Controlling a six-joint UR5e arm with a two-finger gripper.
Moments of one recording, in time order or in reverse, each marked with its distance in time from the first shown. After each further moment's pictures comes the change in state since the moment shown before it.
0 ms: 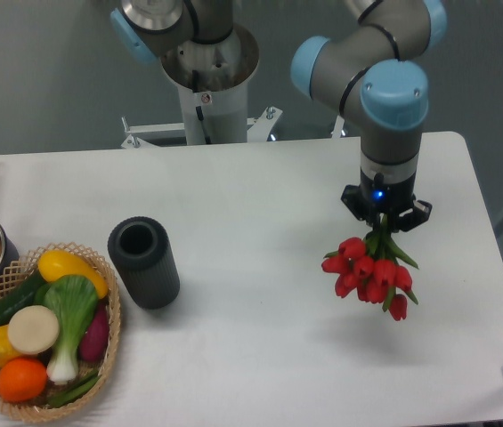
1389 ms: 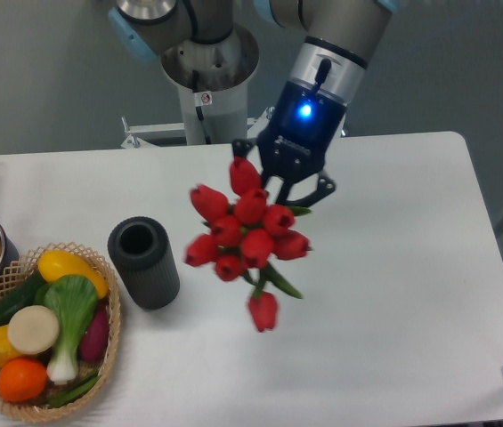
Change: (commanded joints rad) arm -0.061 0.135 -0.020 0.112 -1.060 -0.302
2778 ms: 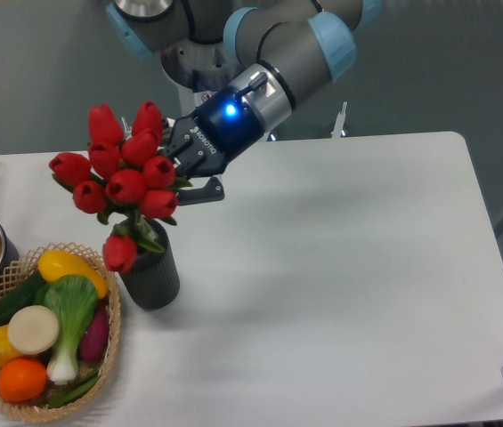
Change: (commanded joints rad) arm -0.075 -0.008 -0.227 0.183 -0.331 0.103
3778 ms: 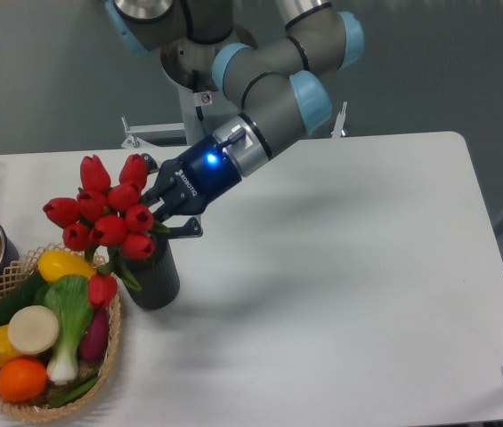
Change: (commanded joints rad) arm -0.037 -0.078 -0.153 0.002 0.020 0.222
